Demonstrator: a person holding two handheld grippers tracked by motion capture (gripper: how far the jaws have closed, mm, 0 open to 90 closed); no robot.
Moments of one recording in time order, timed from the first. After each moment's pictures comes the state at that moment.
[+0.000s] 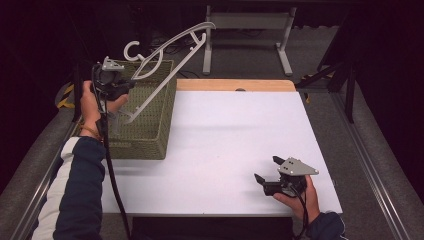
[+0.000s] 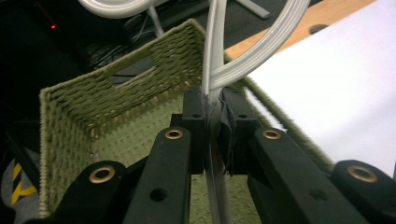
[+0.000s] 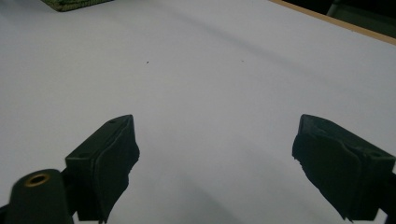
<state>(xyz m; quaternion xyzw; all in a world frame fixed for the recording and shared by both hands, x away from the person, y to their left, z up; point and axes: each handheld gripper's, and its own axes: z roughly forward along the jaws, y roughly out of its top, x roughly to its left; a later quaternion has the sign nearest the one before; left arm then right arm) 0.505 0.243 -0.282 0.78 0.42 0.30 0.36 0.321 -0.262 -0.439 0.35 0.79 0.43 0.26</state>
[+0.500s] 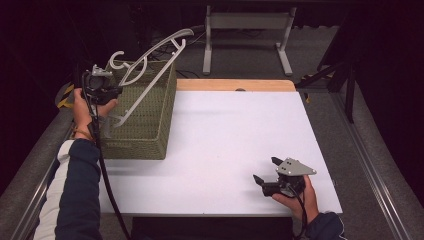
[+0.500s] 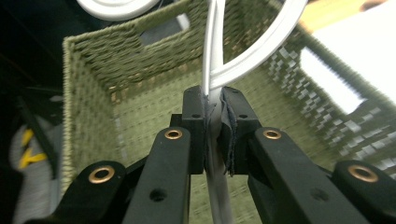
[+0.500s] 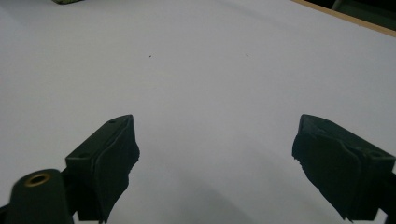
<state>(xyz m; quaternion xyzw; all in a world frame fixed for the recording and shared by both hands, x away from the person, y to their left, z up) 0.520 0.281 -0.315 0.77 0.46 0.30 0.32 0.321 -0.259 -0.442 0.34 0.80 0.42 0.26</state>
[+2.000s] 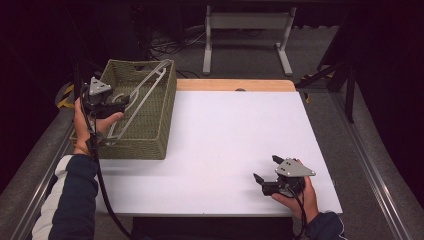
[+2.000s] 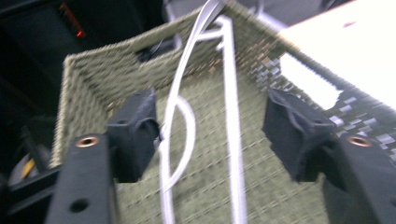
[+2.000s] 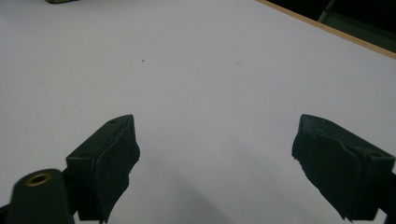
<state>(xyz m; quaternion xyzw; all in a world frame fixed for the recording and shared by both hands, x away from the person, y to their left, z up) 0.482 0.277 -0.334 0.74 0.42 0.33 0.40 0.320 -0.257 -0.439 0.33 0.80 0.42 0.29</state>
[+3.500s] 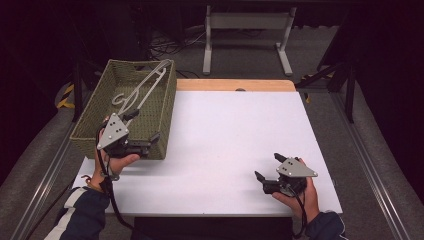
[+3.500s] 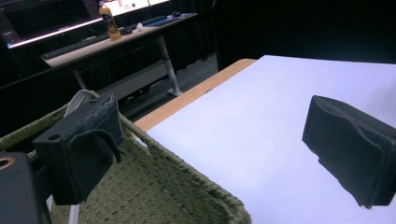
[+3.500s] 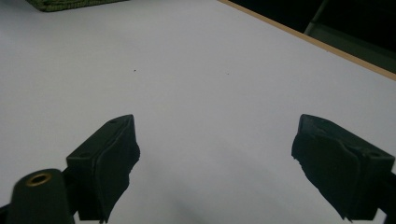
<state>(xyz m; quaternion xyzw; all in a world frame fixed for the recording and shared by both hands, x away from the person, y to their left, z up) 0.379 0.211 -0.354 0.74 0.23 0.32 0.55 0.318 -0.258 -0.433 0.33 0.79 0.42 0.31</state>
